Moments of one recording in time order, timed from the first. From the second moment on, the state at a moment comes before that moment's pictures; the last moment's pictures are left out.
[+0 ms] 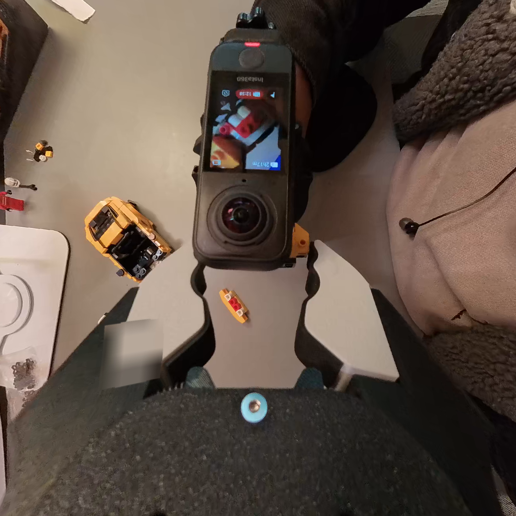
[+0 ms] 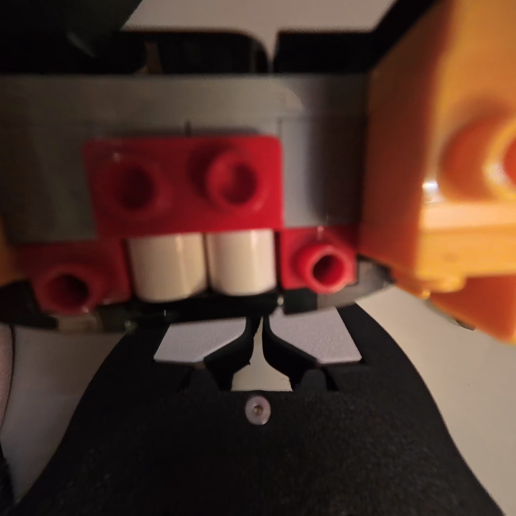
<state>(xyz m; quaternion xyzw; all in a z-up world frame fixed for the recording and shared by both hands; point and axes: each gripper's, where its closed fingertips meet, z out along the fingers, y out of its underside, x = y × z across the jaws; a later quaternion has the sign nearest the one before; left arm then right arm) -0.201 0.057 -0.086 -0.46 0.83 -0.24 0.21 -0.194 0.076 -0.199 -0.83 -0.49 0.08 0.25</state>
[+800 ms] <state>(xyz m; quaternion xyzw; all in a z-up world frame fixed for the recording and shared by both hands) -0.209 0.057 -0.092 -0.42 0.84 -0.24 0.25 -0.179 0.078 -0.194 -0.82 -0.52 0.06 0.25</state>
